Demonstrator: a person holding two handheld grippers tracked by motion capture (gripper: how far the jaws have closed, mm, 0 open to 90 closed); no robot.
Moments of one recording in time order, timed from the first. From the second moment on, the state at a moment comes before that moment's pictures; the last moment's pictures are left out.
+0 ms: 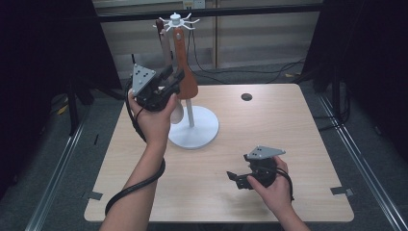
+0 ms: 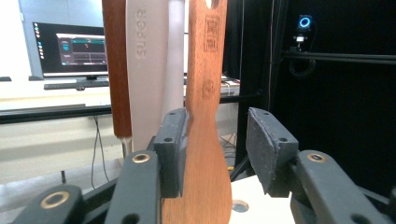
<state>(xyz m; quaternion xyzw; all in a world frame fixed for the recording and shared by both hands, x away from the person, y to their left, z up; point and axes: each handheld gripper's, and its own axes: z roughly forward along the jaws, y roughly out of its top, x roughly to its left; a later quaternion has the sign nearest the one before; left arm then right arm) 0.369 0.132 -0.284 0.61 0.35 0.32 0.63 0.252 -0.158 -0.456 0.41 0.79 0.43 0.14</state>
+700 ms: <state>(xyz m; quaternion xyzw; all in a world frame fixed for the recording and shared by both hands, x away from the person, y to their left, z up) 0.359 0.136 -0.317 0.63 0.35 0.30 0.63 0.246 -0.165 -0.458 0.42 0.79 0.43 0.15</state>
